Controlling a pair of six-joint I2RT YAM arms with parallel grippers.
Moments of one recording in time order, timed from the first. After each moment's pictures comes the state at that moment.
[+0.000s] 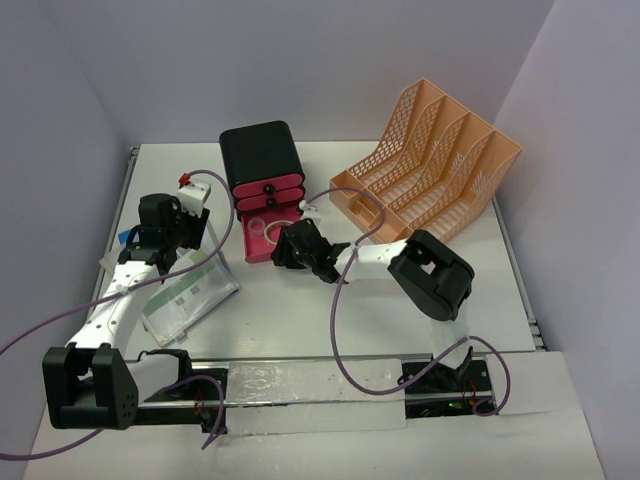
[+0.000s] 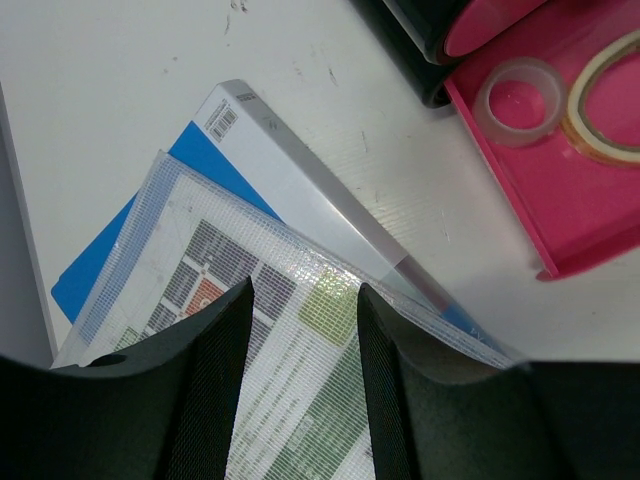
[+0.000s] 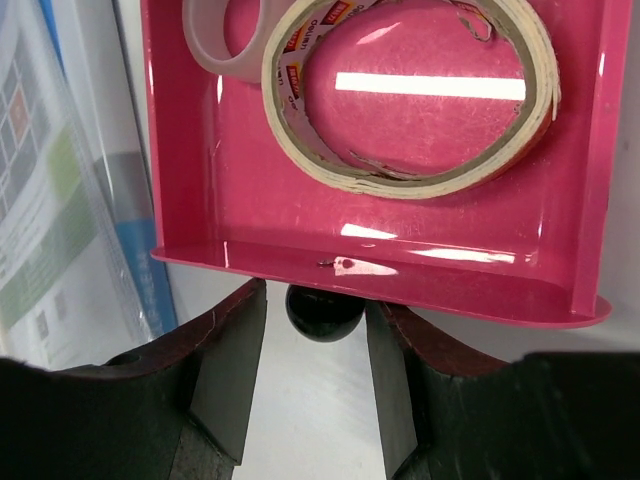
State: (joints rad) left arm -0.07 1.13 0.77 -0.23 0.07 0.34; right arm 0.89 1.92 1.07 0.23 0.18 0.84
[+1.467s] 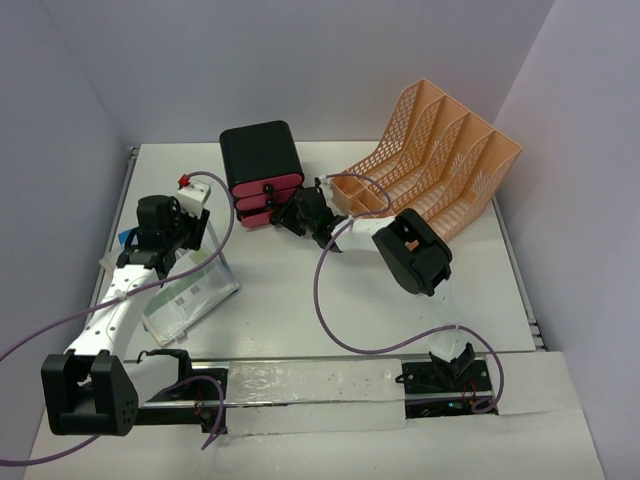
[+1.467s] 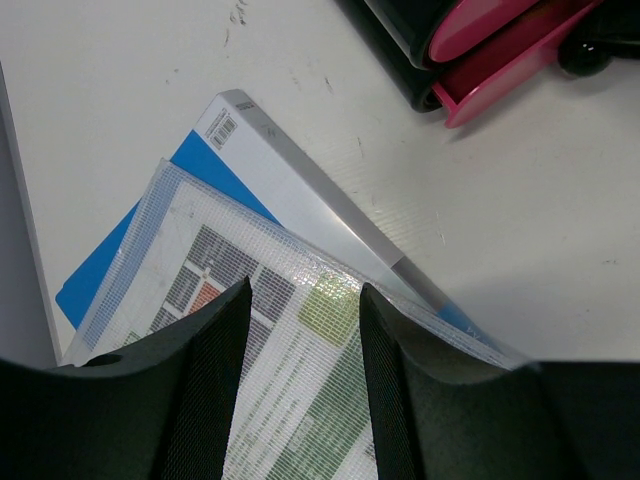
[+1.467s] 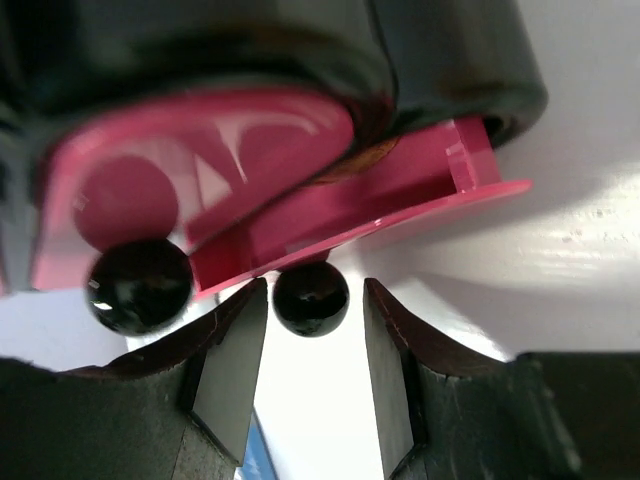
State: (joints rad) left arm -0.07 1.10 0.76 -0.23 0.08 0.35; right arm 0.70 2.16 1.34 0.32 0.10 1.13
